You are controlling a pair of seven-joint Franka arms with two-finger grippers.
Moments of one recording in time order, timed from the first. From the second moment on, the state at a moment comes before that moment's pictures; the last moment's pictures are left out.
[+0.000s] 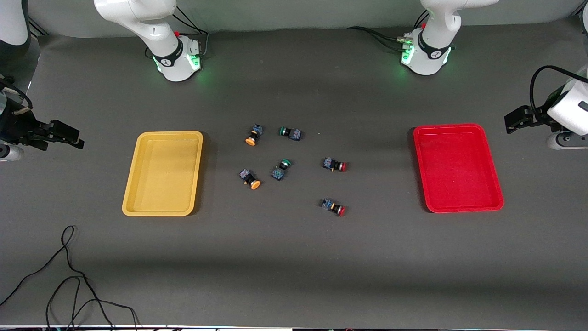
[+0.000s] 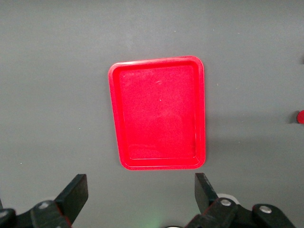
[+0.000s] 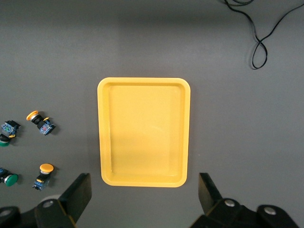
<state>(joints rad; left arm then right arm) 0.05 -0.02 -0.07 -1.69 0.10 1.58 0.00 0.08 -0.01 -0.14 -1.69 0.02 1.66 -0.06</state>
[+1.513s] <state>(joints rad) -0.48 0.58 -0.10 -1.70 -0.21 2.00 -1.13 0.86 -0.04 -0.13 -2.36 0.03 2.34 1.21</state>
